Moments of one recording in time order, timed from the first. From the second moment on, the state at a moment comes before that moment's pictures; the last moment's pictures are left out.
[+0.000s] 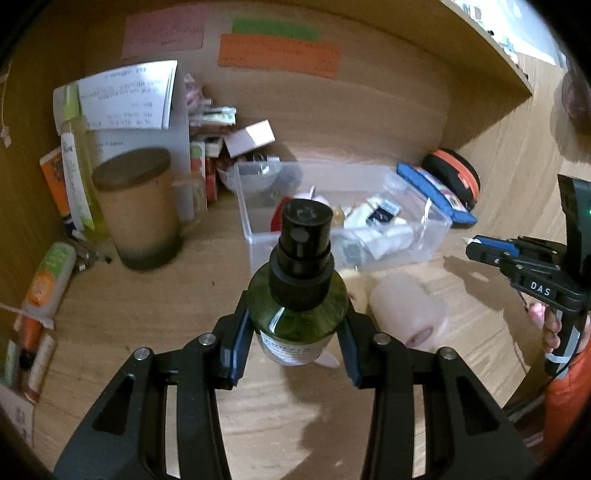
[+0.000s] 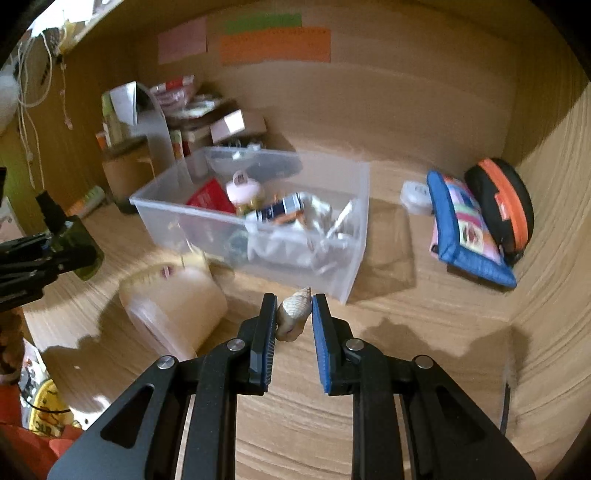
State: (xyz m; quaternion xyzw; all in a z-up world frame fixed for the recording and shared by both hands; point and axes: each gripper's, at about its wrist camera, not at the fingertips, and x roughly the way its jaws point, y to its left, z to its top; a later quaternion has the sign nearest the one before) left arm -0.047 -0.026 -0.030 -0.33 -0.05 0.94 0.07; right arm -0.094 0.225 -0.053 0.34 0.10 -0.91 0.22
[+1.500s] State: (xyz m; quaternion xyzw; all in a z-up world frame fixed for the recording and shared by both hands) left arm -0.193 -0.012 -0.037 -0.38 -0.01 0.92 0.11; right arm -0.196 0.136 -0.069 0.37 0.08 -0.87 0.31
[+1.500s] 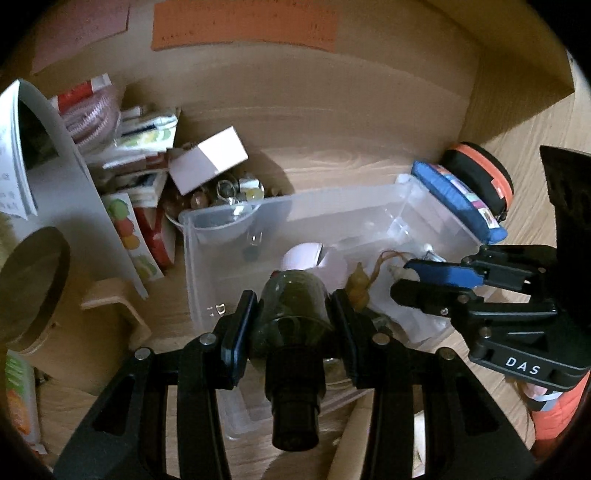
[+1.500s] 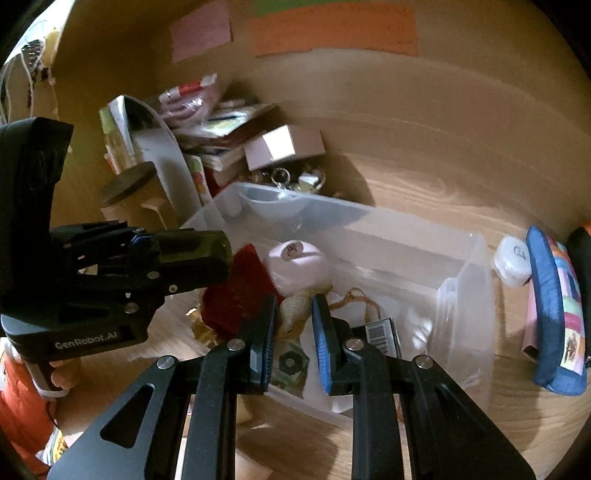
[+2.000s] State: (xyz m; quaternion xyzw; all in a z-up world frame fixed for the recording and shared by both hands) left arm -0.190 0.004 -0.046 -0.38 0.04 0.92 0.09; right arm -0.197 0.128 -0.075 0.37 0.10 -0.88 0.29
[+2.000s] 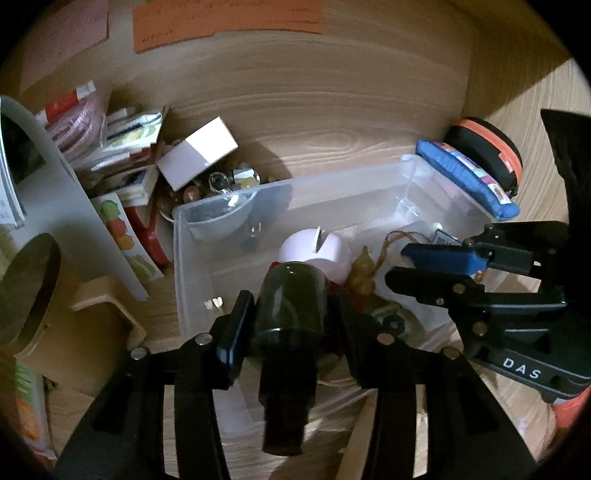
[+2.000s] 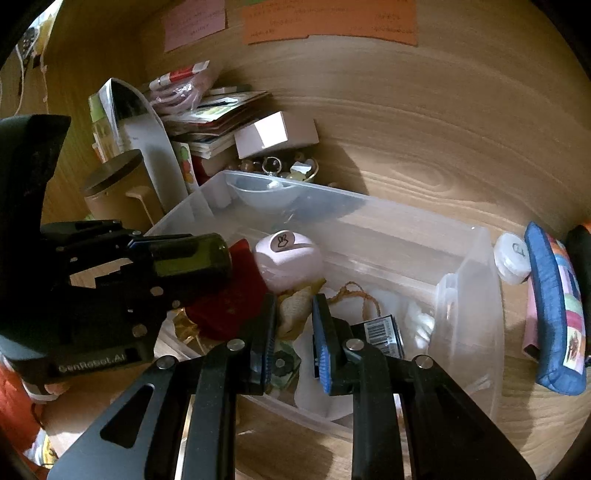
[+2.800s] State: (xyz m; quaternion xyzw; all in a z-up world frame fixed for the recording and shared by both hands) left arm -0.179 -0.005 -0.032 -0.34 0.05 0.94 0.06; right arm -0.193 0.149 -0.049 0.33 0.06 -0.90 0.29
